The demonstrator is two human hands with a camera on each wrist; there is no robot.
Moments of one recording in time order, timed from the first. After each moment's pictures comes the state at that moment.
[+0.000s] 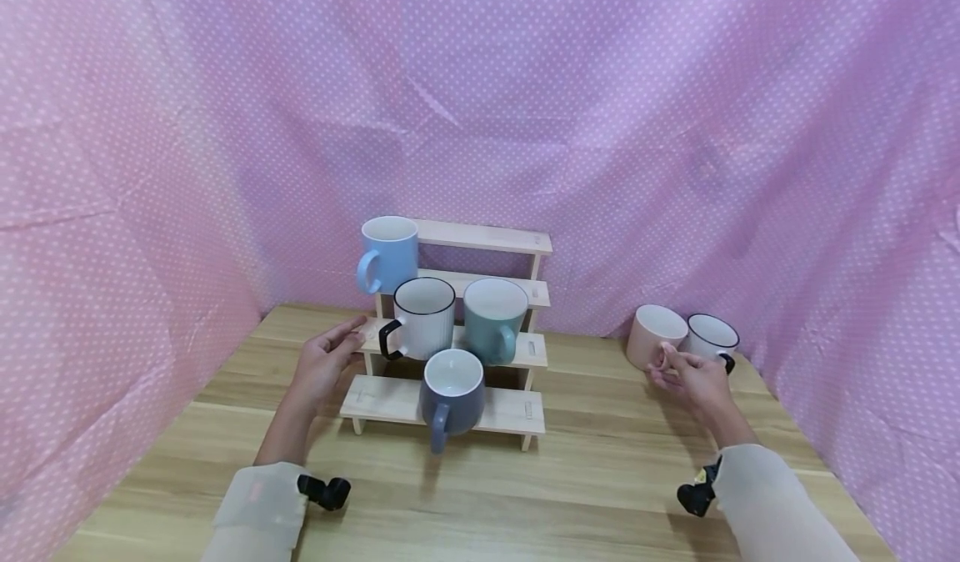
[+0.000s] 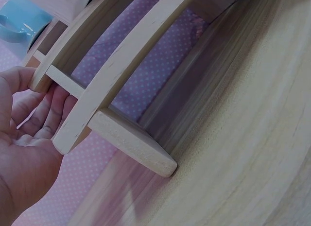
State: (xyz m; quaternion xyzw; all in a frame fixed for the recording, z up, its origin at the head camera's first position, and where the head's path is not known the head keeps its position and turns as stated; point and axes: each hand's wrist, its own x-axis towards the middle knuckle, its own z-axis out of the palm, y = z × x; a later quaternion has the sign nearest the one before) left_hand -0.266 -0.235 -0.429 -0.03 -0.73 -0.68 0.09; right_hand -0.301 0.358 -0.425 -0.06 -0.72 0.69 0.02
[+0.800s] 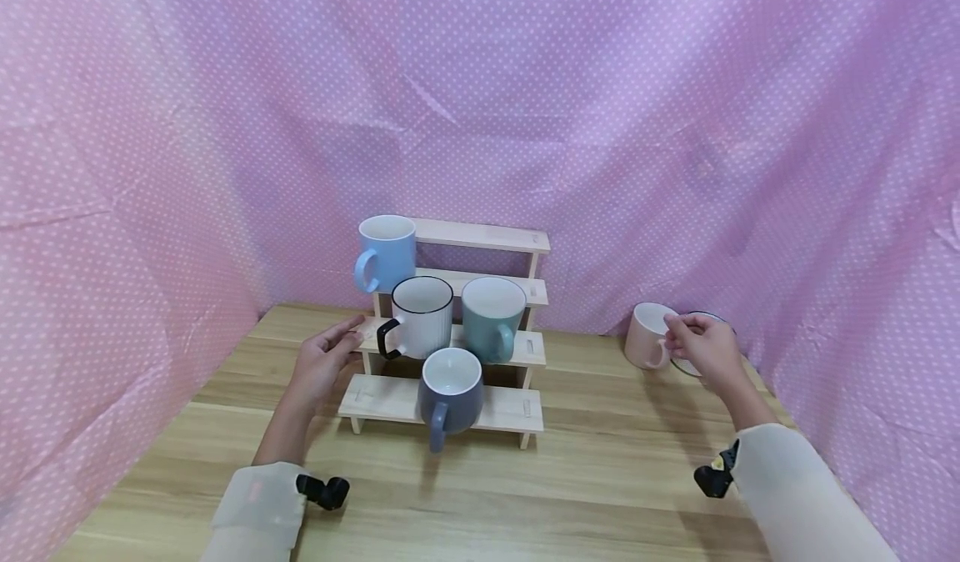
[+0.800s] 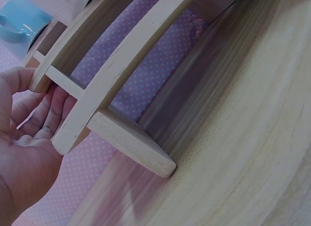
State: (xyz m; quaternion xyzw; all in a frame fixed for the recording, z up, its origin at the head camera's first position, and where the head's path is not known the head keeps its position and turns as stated) left_hand -0.265 -0.233 -0.429 -0.02 -0.73 -0.67 0.10; right_hand -0.300 0.351 -0.365 0.02 -0.87 0.49 0.11
